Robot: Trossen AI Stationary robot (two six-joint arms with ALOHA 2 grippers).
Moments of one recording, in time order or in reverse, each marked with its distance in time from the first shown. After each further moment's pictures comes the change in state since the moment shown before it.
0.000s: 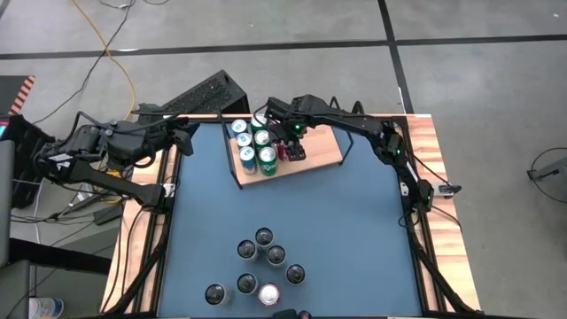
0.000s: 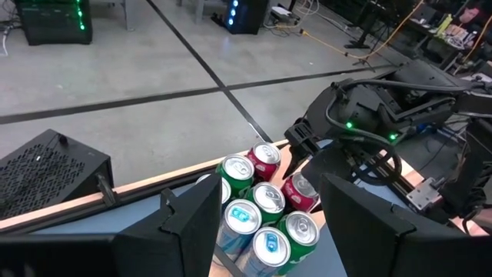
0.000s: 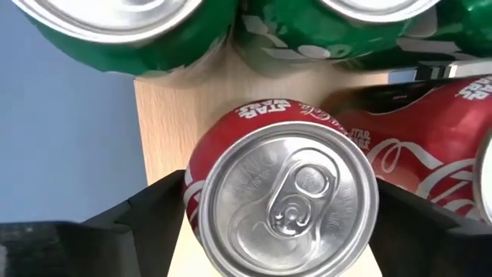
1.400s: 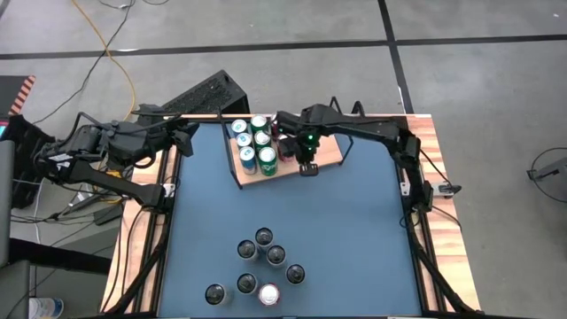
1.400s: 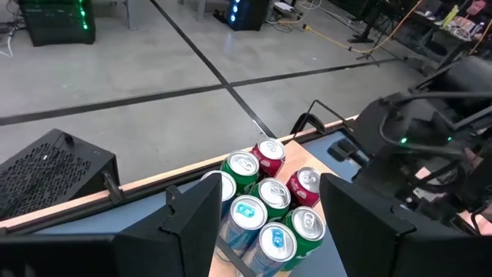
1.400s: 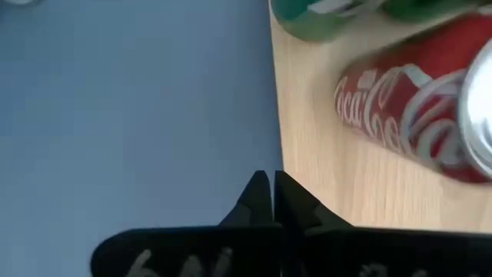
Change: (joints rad) left arm 0.000 0.000 0.000 -0.024 0.003 0.000; right arm 0.079 -0.190 -0.243 -0.068 -0.154 0.146
